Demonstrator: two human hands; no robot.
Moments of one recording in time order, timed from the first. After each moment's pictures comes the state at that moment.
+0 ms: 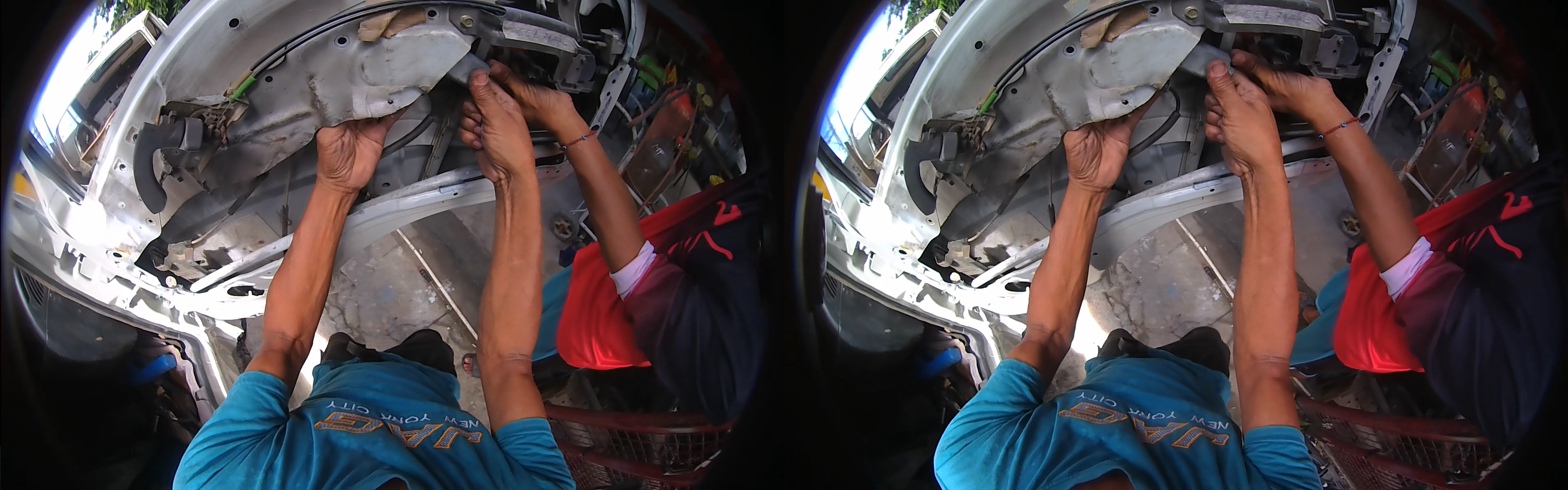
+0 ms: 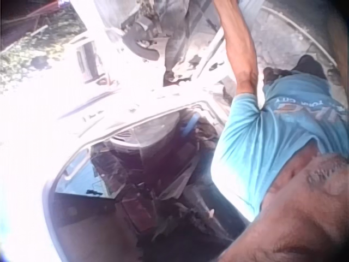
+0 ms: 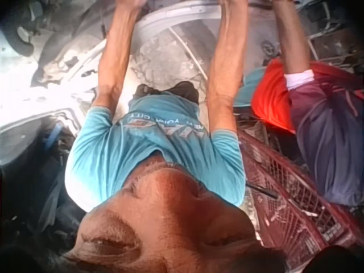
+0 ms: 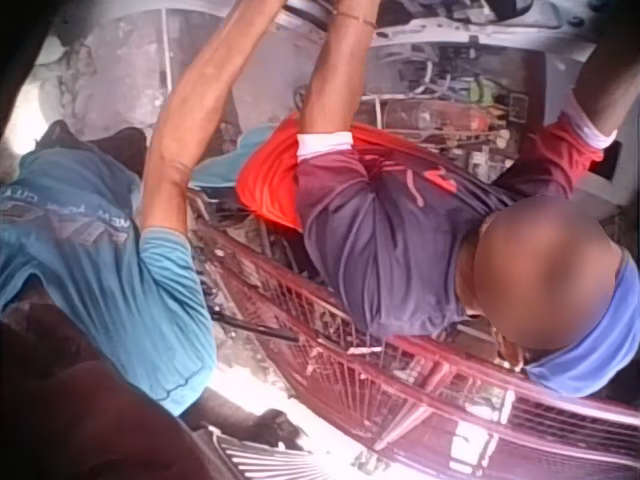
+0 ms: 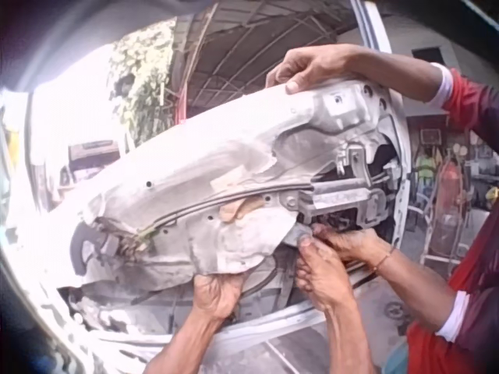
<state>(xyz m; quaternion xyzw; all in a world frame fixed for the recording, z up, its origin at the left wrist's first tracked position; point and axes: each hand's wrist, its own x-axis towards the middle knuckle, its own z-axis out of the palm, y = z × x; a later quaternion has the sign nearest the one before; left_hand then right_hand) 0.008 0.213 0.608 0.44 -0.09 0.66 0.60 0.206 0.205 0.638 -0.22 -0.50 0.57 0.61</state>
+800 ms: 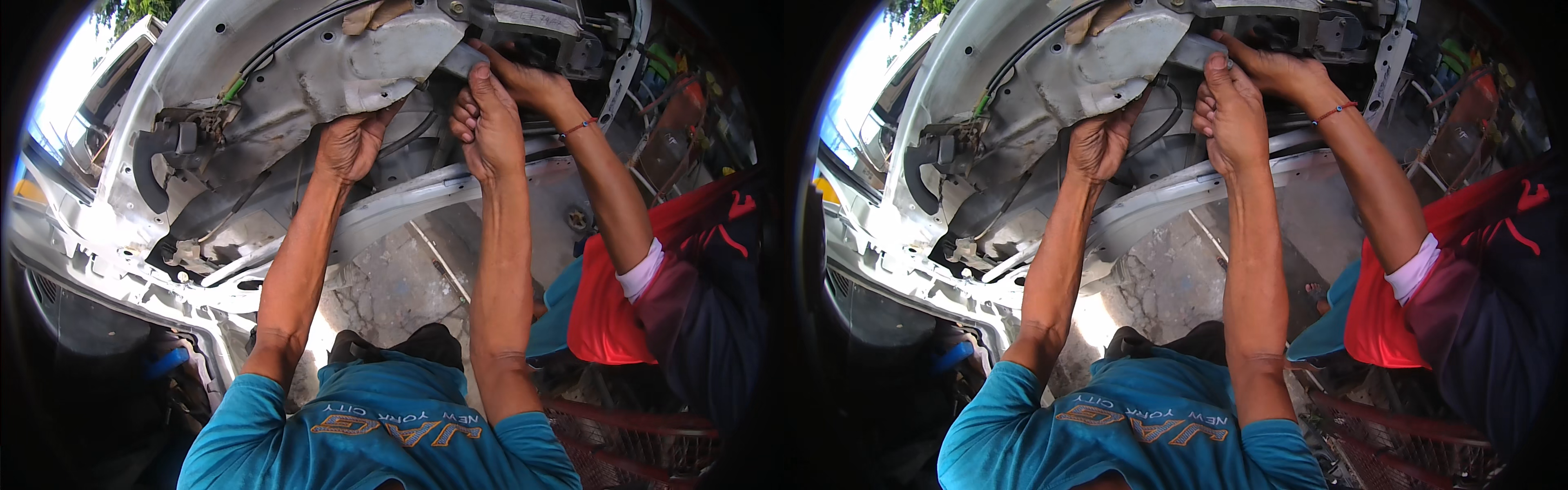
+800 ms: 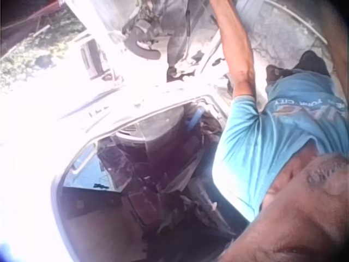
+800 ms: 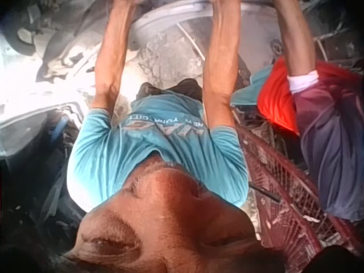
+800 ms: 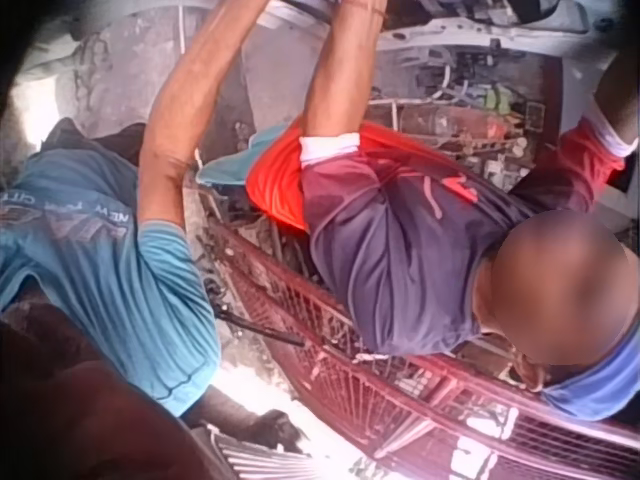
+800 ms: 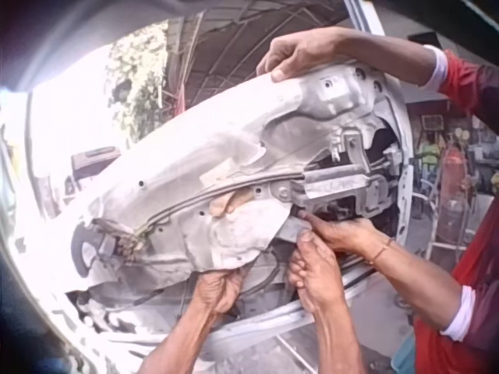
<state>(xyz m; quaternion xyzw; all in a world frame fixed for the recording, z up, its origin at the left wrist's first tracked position) -0.005 0.229 0.597 0.47 -0.04 0.63 0.61 0.194 0.202 0.625 -0.12 -0.44 0.60 0.66</state>
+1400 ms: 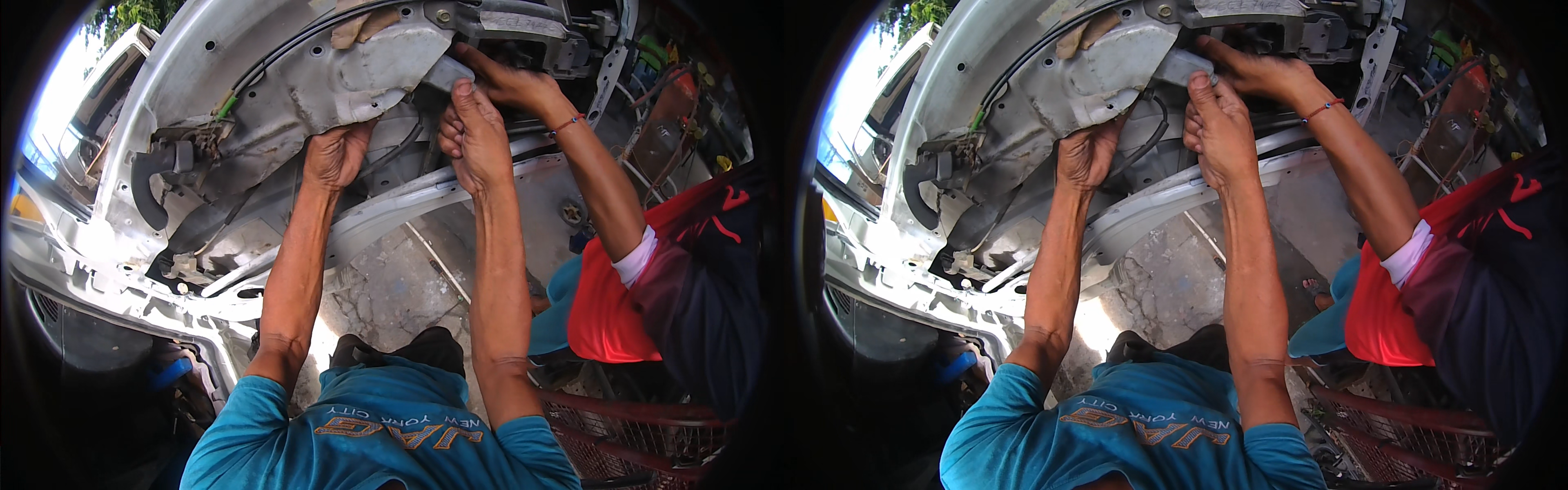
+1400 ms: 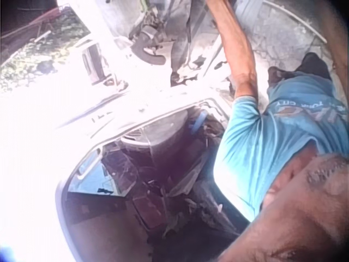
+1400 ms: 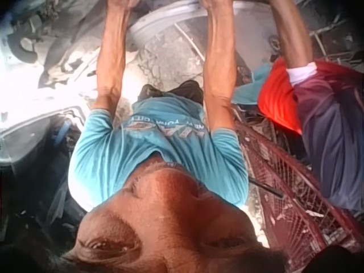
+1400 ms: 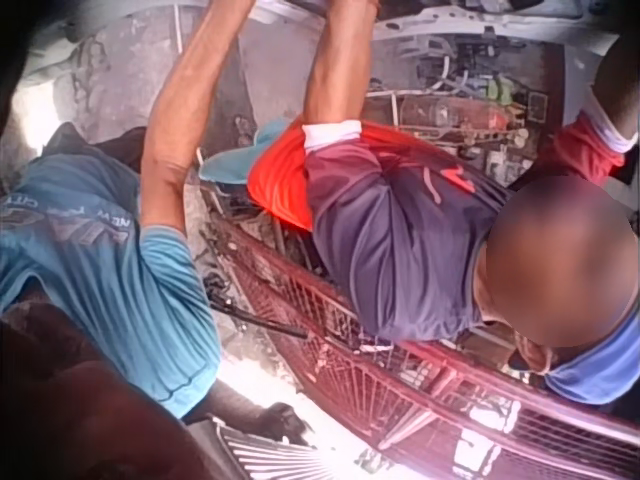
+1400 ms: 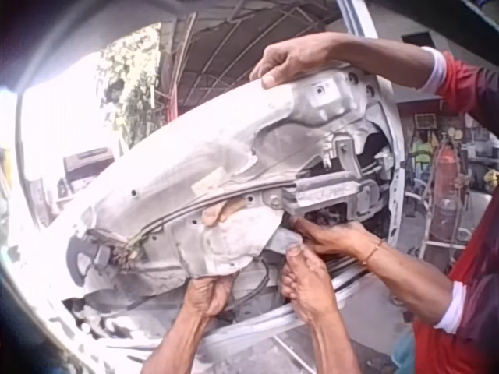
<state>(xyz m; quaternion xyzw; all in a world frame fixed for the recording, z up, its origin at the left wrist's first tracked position) -0.010 0.231 0.598 0.46 0.00 0.66 0.60 0.191 0.197 0.617 -0.15 -0.44 0.60 0.65</state>
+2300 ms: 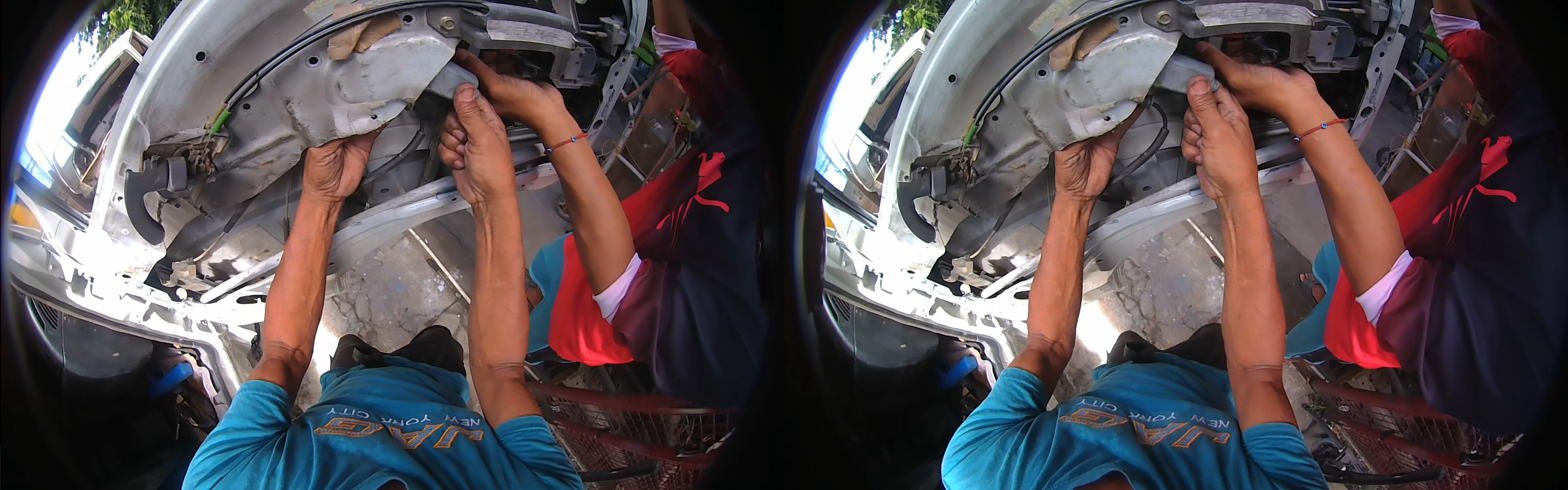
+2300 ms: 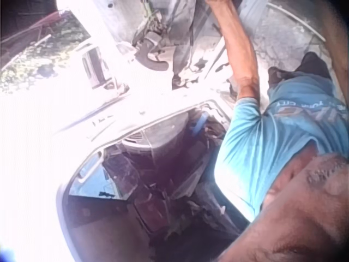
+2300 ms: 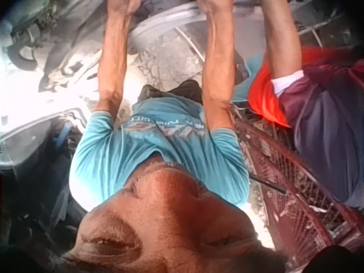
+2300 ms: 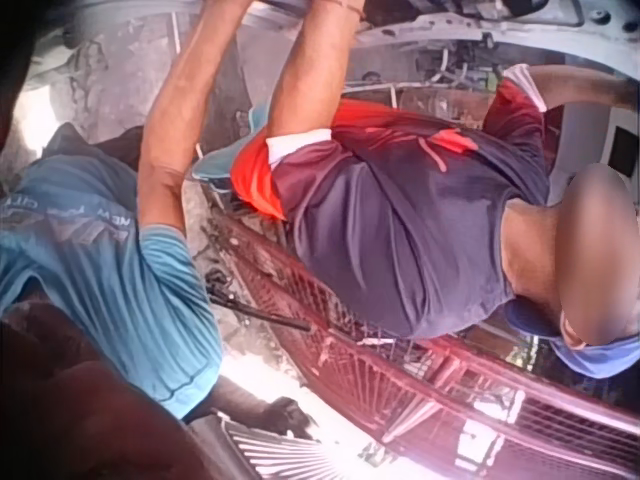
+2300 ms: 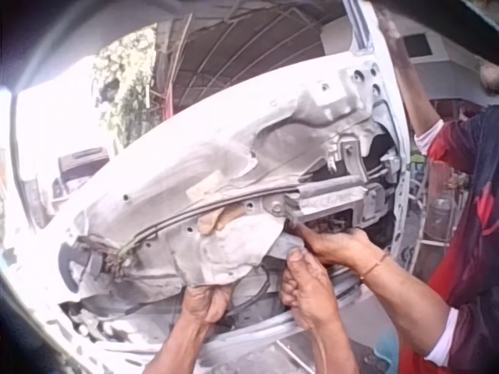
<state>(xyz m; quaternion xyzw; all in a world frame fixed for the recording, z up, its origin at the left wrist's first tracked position) 0.002 0.213 0.607 0.45 -0.06 0.63 0.63 0.194 0.183 0.624 -0.16 -0.41 0.62 0.65</state>
